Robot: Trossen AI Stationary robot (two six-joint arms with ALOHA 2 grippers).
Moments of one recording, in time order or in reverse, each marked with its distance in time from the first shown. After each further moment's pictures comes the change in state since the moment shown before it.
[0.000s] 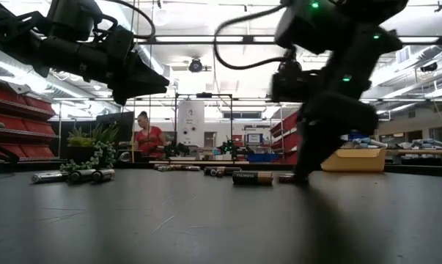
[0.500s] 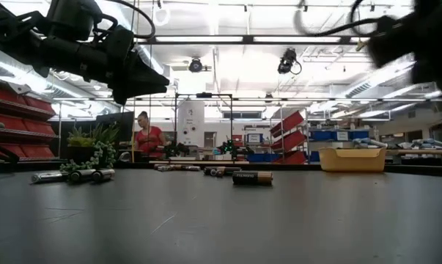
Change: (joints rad) left arm 0.000 0.000 0.000 0.004 -0.004 0.000; right arm 0.177 -0.427 -0.001 -0.768 -0.291 0.605
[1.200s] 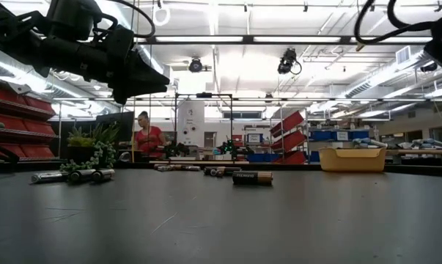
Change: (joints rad) left arm 0.000 0.000 0.000 0.007 -0.002 -0.003; right arm 0.151 -0.009 0.002 -0.208 -0.197 0.309
